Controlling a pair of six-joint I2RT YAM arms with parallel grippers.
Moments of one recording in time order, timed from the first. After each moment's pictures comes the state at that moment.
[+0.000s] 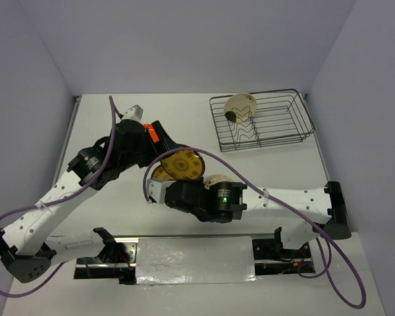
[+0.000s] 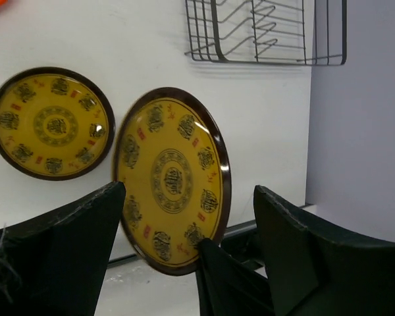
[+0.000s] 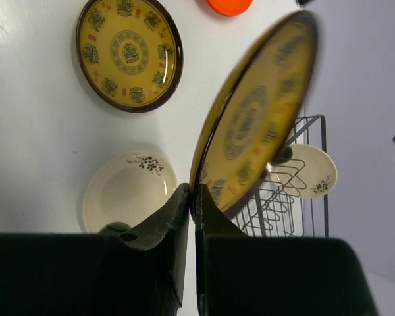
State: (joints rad) left arm -0.71 1.11 1.33 -0.80 -0.16 -0.95; right arm 1.43 1.44 1.35 -0.71 0.67 -0.43
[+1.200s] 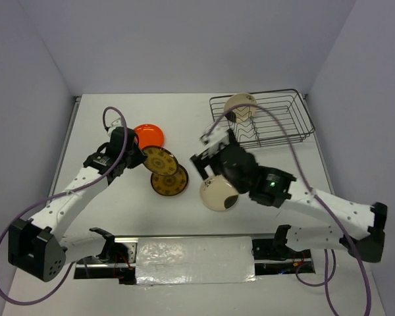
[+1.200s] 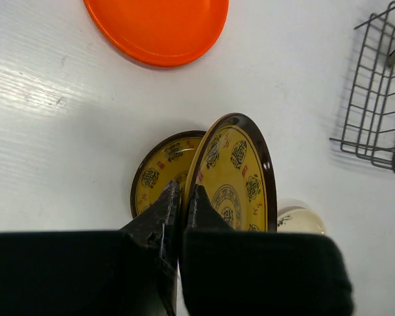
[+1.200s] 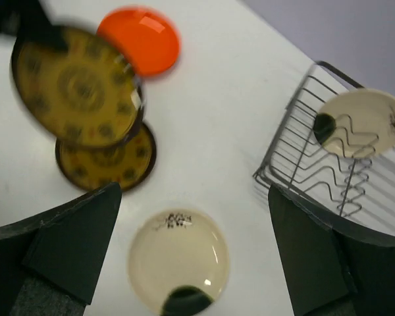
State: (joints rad) left arm -0.38 1.13 0.95 -0.54 -0.22 -0.84; right arm 1.18 1.14 1.09 -0.35 0.58 -0.11
